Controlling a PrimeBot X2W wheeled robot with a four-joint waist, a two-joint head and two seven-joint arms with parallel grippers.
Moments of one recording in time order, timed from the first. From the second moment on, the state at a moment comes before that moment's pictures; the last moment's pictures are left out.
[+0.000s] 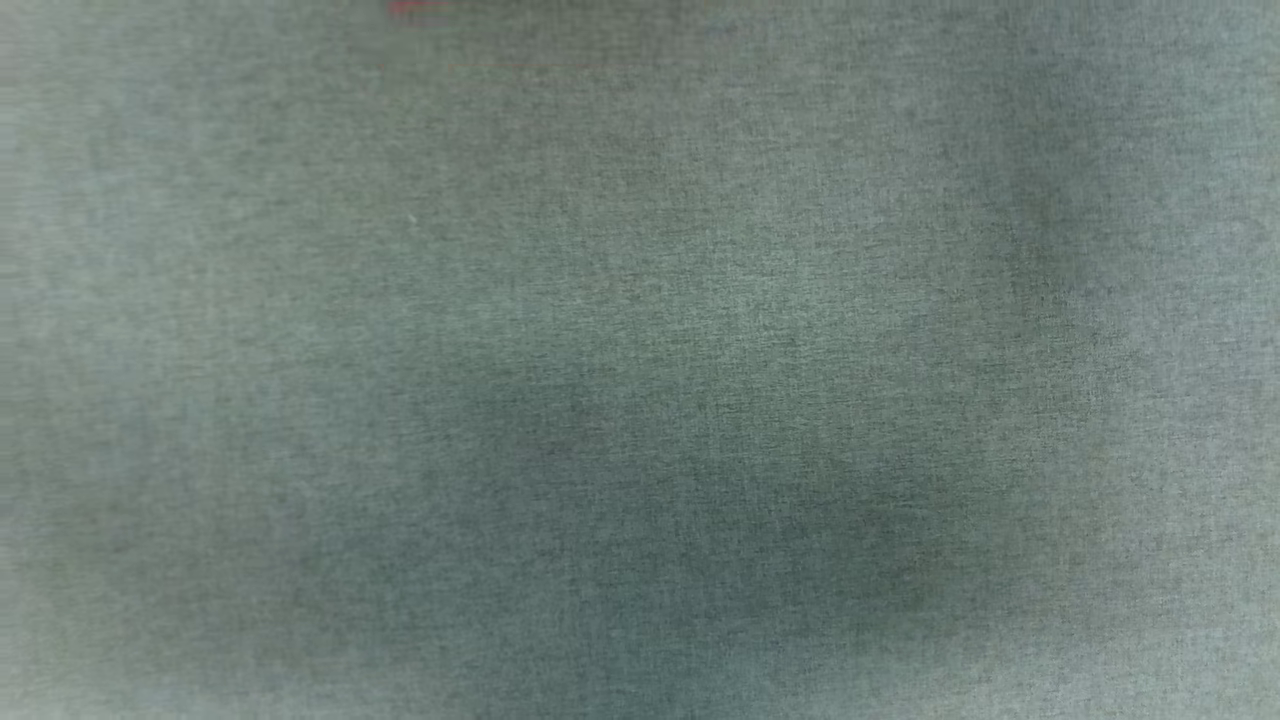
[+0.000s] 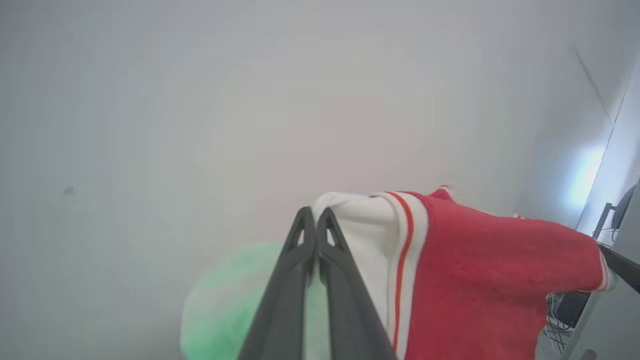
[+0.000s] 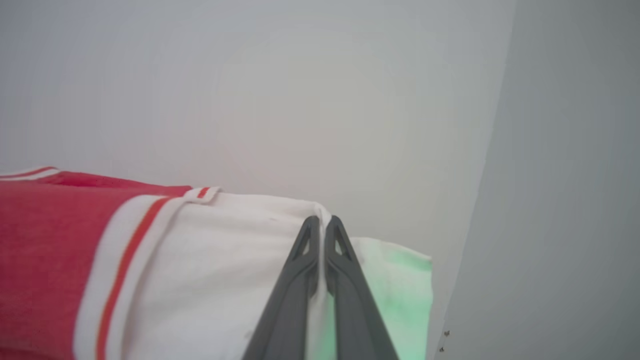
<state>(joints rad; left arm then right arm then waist) -1.94 0.93 -1.01 0.46 -1.59 -0.13 -0.22 -1.63 -0.05 -0.25 0.17 -0.12 0.13 0.41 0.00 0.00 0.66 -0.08</state>
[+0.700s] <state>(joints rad) -1.13 1.24 -1.00 -0.14 -1.72 -0.13 -0.26 -0.72 -0.05 -0.08 -0.16 0.03 0.13 0.42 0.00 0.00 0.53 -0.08</state>
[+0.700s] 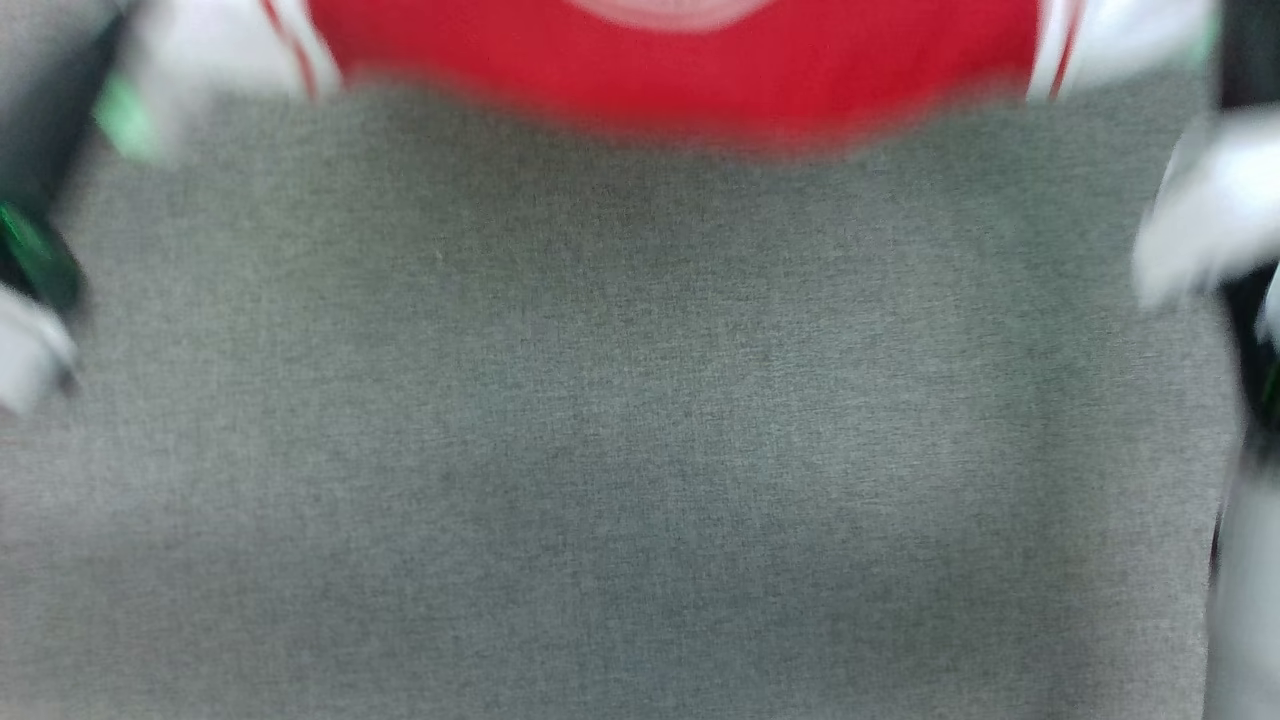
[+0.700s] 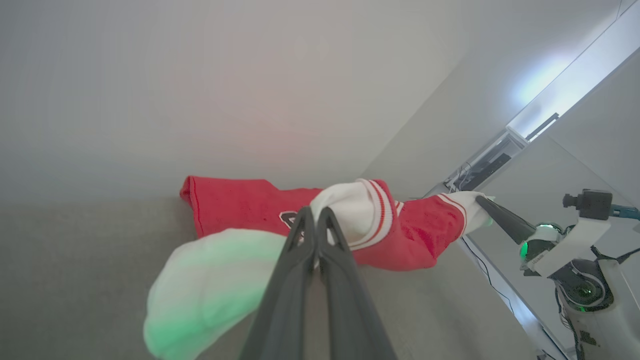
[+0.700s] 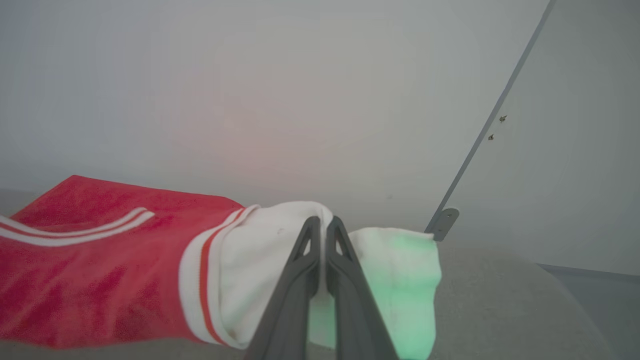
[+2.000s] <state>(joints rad) 0.00 1.14 -0.73 -0.27 -1.38 -0.13 -0.26 0.13 -0.27 -0.01 -0.27 0.28 0.13 0.40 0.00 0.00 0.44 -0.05</state>
